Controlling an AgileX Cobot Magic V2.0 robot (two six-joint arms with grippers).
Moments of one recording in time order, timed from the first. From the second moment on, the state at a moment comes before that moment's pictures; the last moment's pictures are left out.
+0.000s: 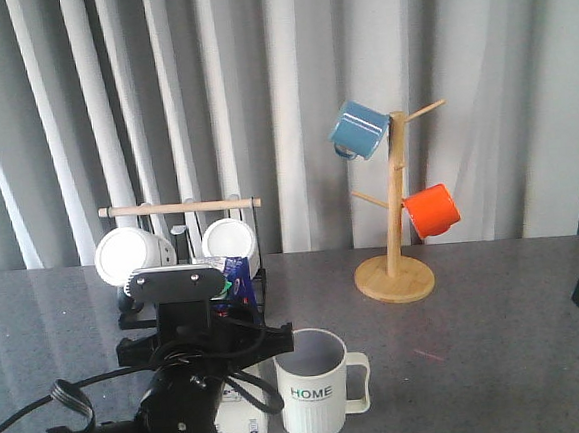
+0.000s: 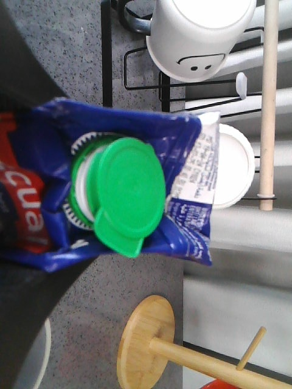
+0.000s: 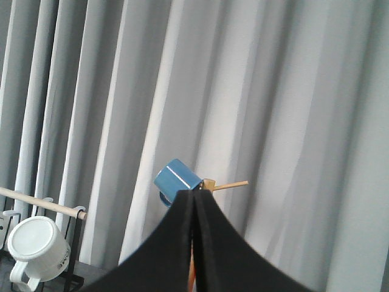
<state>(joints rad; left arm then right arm) -0.68 1.78 -1.14 -1.16 -0.66 0.85 0.23 0.88 -0.69 0.03 -0.39 -0.20</state>
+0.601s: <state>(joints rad) -0.68 1.79 -1.14 -1.15 -0.66 0.85 0.23 0.88 -0.69 0.03 -0.39 -0.20</state>
